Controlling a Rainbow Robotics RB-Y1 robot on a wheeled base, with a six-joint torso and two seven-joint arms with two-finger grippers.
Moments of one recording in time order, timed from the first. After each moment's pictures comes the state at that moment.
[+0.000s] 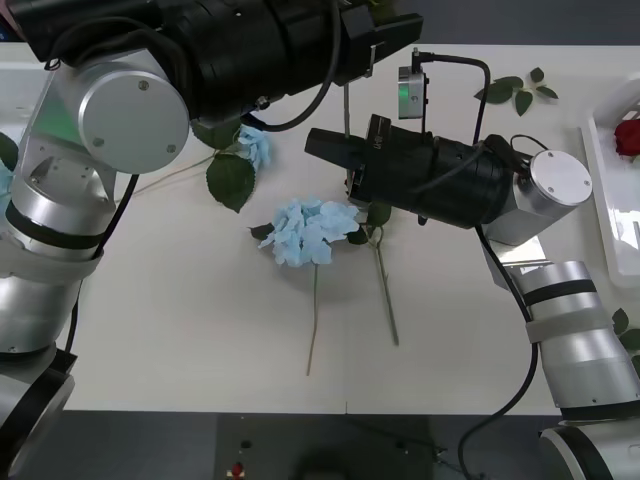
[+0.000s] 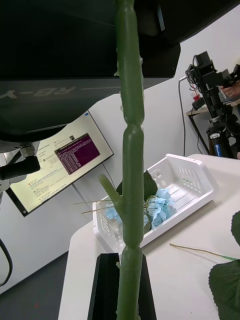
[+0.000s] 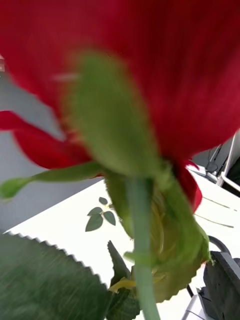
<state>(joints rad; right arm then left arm) -0.47 -0.16 -0.01 -1.41 -1.86 1.18 2.72 -0.68 0.38 -0.27 -1.90 0.99 0.72 -1.79</state>
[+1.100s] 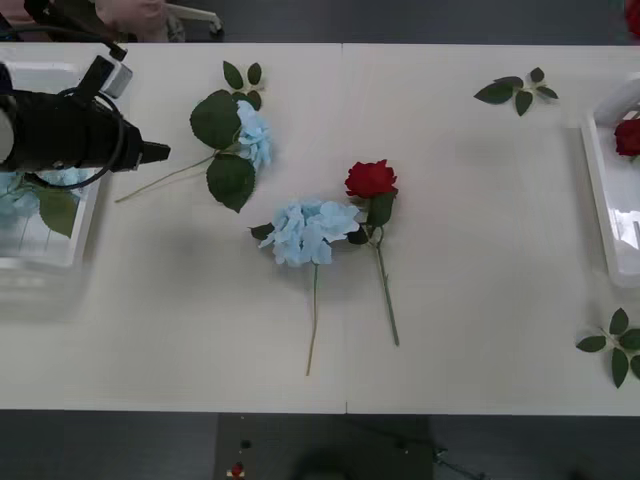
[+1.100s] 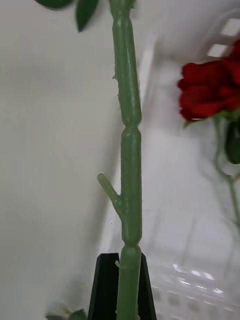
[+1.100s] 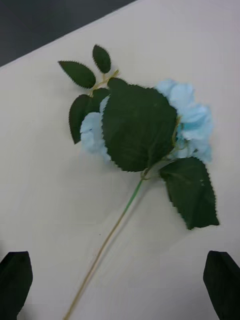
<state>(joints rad) -0.53 -1.17 0.02 -1.10 -1.36 1.24 2.03 -0.67 1.01 -0.49 -1.40 1.29 0.72 -1.98</state>
